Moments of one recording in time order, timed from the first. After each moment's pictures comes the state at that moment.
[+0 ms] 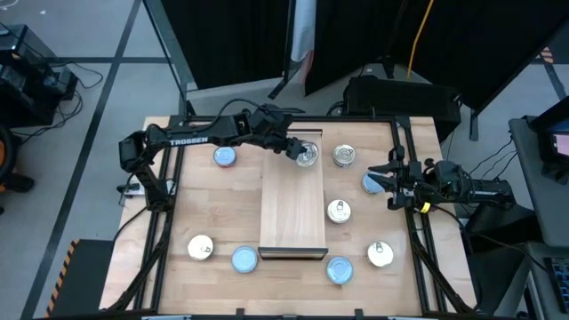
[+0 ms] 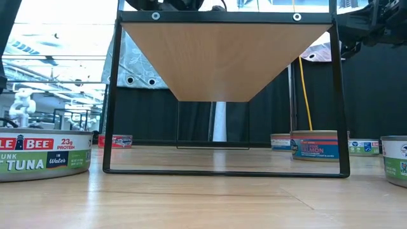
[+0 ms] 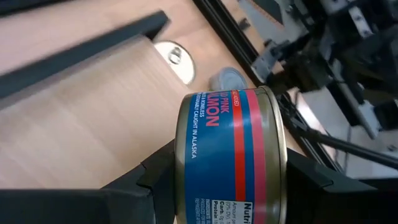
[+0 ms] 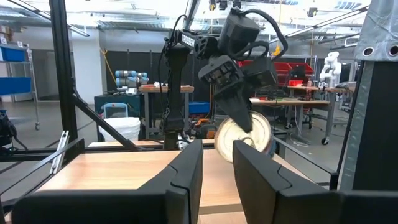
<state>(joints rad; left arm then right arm) 0.32 1.72 1.43 -0.32 0.19 -0.70 0.00 0.00 0.17 0.03 0.13 -0.01</state>
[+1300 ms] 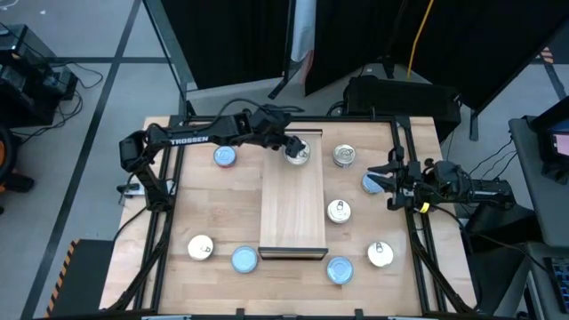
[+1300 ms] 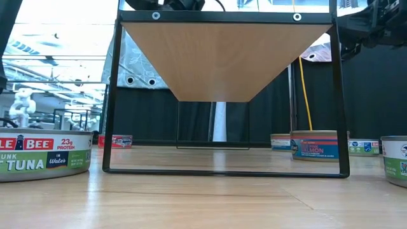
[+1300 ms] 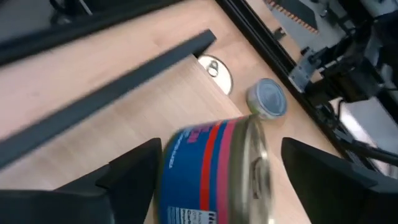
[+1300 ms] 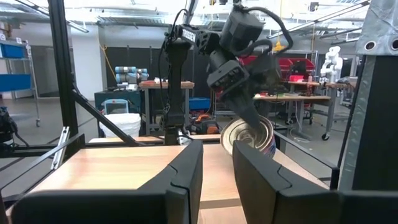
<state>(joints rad) 0.33 1.72 1.43 -0.37 0.06 -0.62 0.00 0.00 0.17 0.01 0.13 0.00</state>
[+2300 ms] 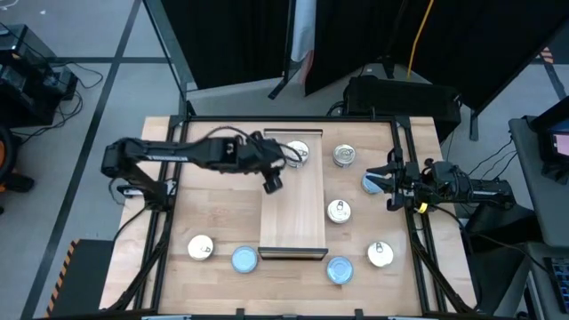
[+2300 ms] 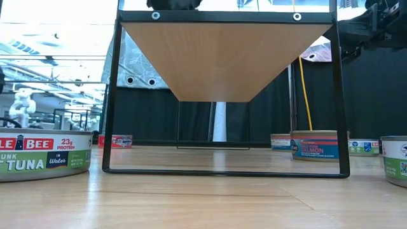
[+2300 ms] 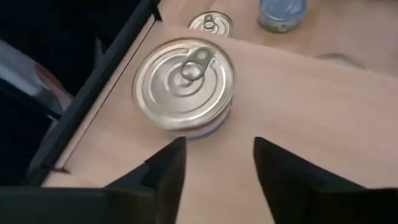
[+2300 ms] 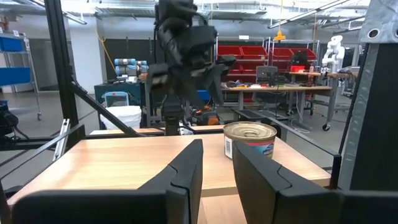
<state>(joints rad) 0.05 1.59 1.43 -0.66 -0.32 -0.15 0.00 0.00 0.17 -0.03 0.13 0.01</state>
